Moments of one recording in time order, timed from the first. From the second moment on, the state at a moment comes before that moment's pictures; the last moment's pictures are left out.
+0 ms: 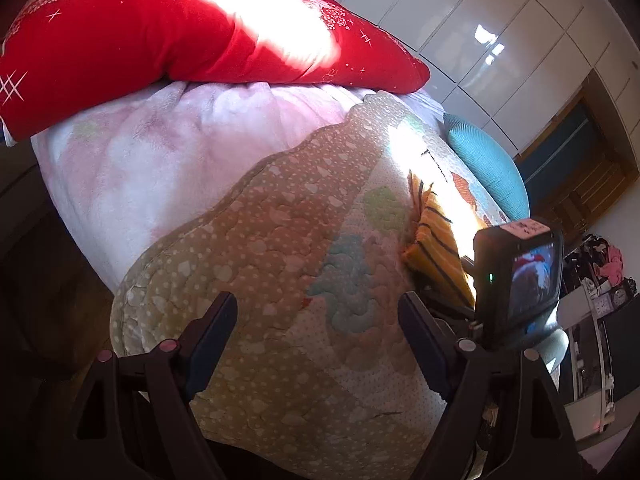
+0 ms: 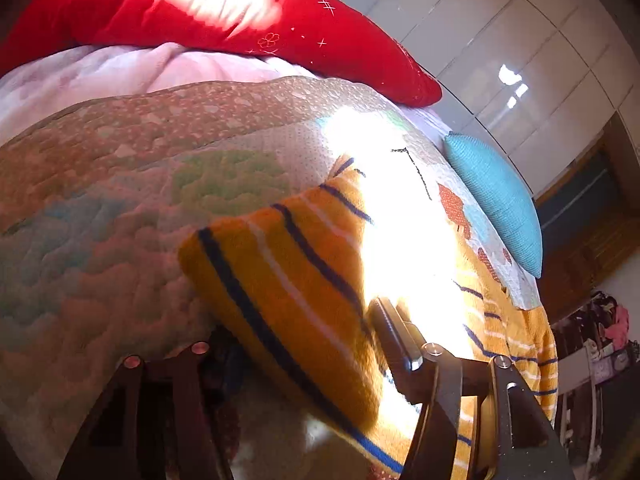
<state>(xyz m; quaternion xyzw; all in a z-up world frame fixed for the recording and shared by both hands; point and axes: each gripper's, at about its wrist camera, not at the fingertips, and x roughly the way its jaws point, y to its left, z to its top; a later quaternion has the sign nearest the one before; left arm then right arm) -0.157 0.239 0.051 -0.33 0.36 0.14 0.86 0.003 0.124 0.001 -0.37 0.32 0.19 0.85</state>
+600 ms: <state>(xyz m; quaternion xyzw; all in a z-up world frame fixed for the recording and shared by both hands) -0.130 0.170 0.080 -0.26 0.38 0.11 0.88 0.087 -0.091 0.129 0.02 0.33 0.15 0.93</state>
